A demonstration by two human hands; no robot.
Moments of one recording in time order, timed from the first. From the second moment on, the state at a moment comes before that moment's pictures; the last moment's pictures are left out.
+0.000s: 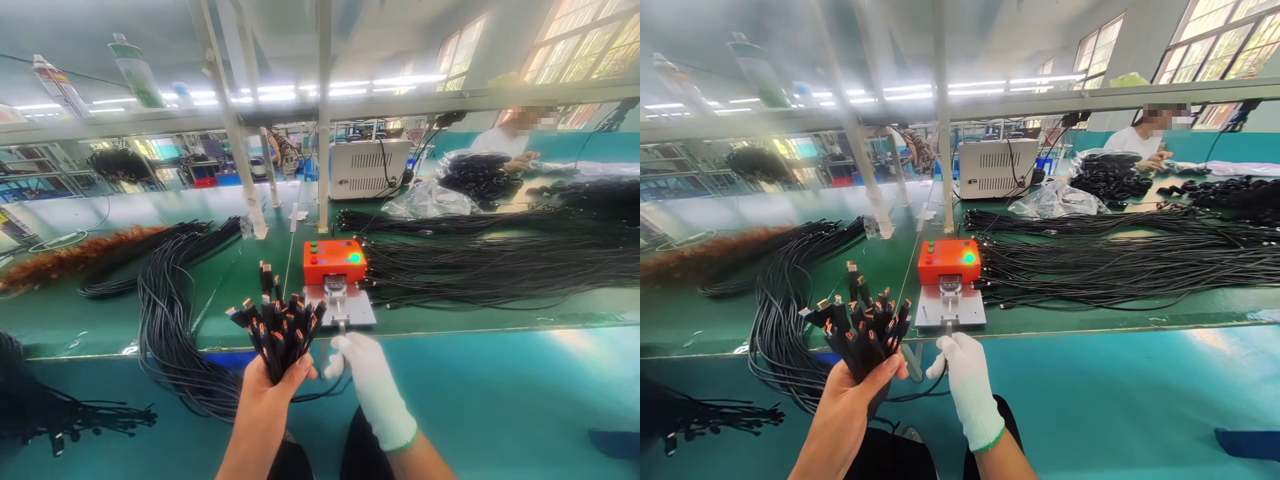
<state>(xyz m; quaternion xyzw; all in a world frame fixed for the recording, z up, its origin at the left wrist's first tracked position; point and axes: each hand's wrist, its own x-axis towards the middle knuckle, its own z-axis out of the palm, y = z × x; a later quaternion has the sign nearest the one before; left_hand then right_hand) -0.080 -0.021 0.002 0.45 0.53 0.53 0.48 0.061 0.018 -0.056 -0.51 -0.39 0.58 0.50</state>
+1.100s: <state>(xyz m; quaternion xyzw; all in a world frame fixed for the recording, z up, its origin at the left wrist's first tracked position) -0.083 -0.014 0.000 0.44 0.53 0.51 0.51 0.086 0.014 -0.057 -0.71 -0.52 0.29 0.36</state>
